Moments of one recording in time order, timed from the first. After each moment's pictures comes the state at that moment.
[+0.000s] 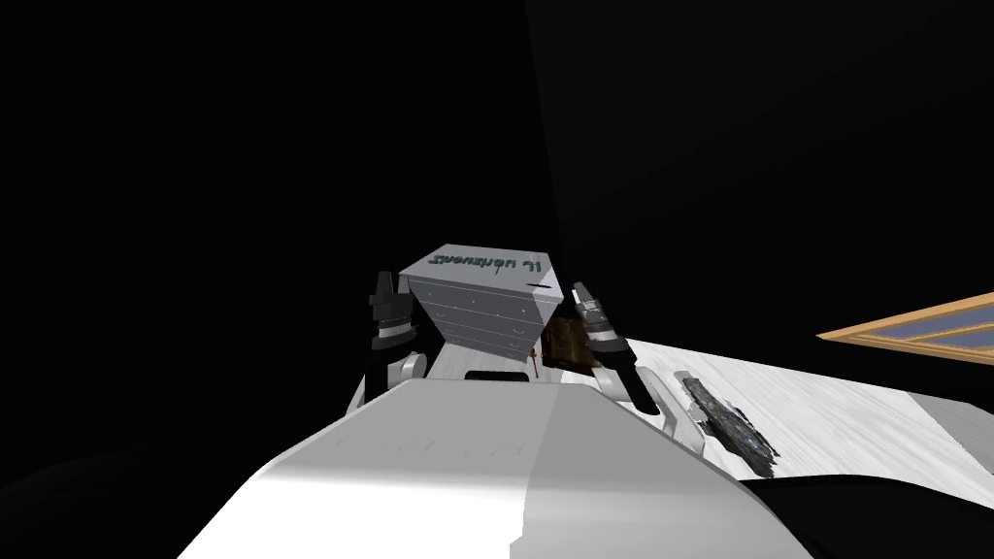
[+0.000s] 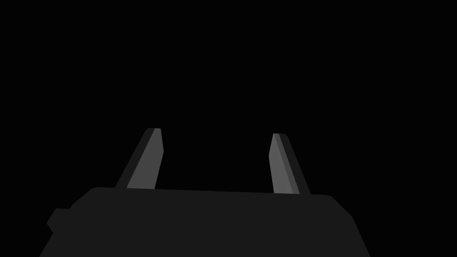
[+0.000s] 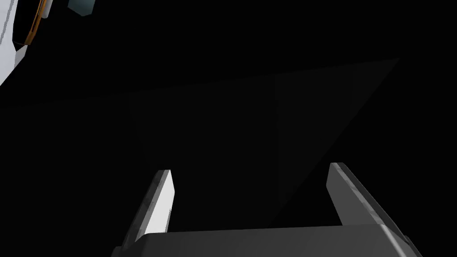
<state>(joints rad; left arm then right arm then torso) 0.50 0.03 0.05 -2.22 0.12 -0.60 -0.10 0.52 -0.38 -0.08 -2.17 0.16 -0.43 0.00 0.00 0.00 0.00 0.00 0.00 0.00</state>
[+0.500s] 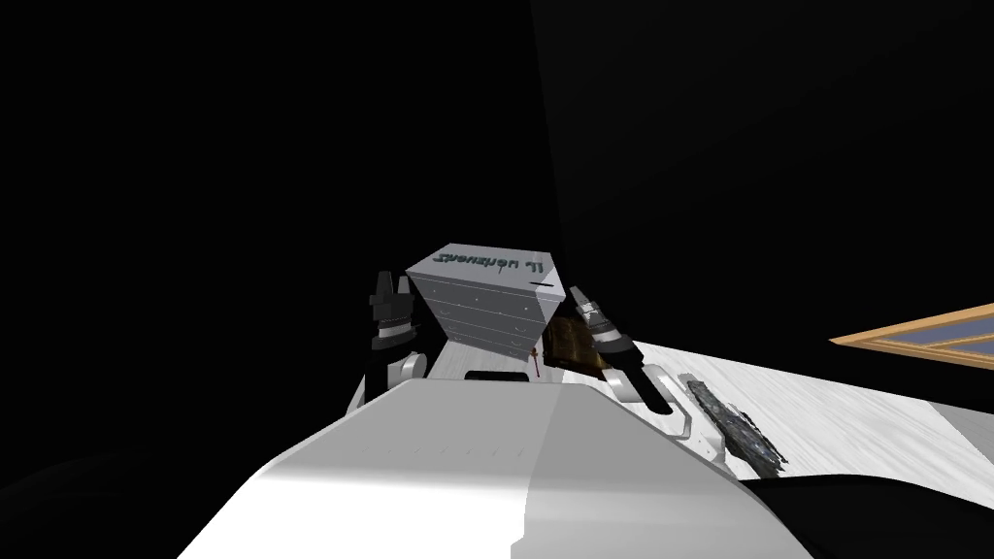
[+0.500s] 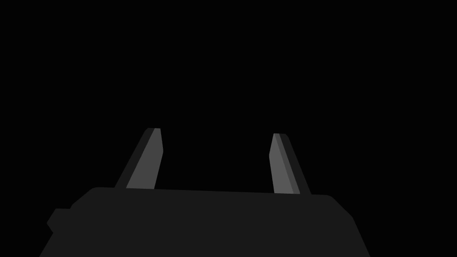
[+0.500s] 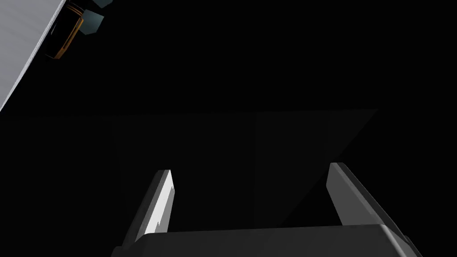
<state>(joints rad) 0.50 0.03 0.05 -2.22 0.12 -0.60 -0.10 0.52 -0.52 -0.10 -2.12 0.18 -0.45 0.02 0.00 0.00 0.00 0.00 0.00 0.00</state>
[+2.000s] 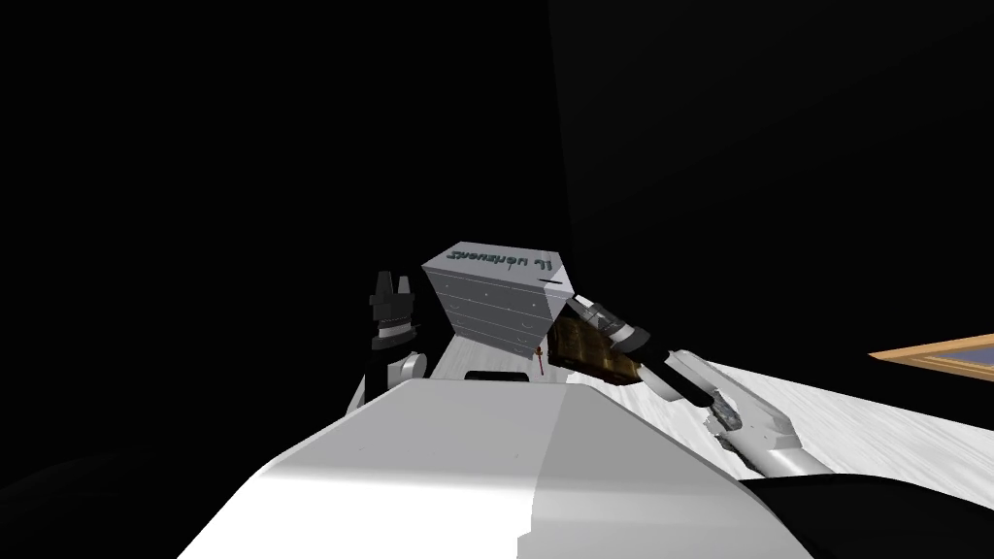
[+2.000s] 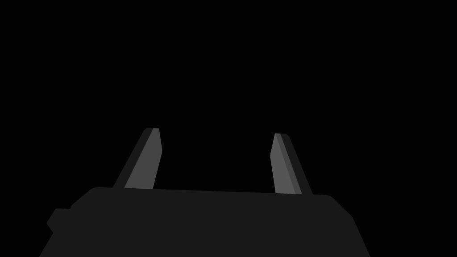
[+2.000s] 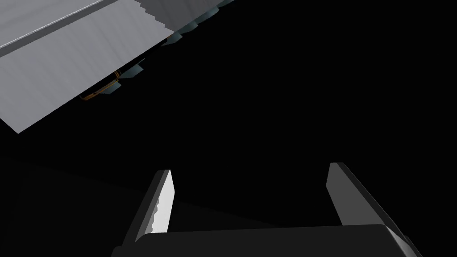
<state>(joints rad) 0.50 0.03 0.05 -2.22 0.12 -0.60 -0.10 0.53 -0.92 -0.13 -1.99 0.26 -0.53 0.05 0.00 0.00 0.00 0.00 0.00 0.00</state>
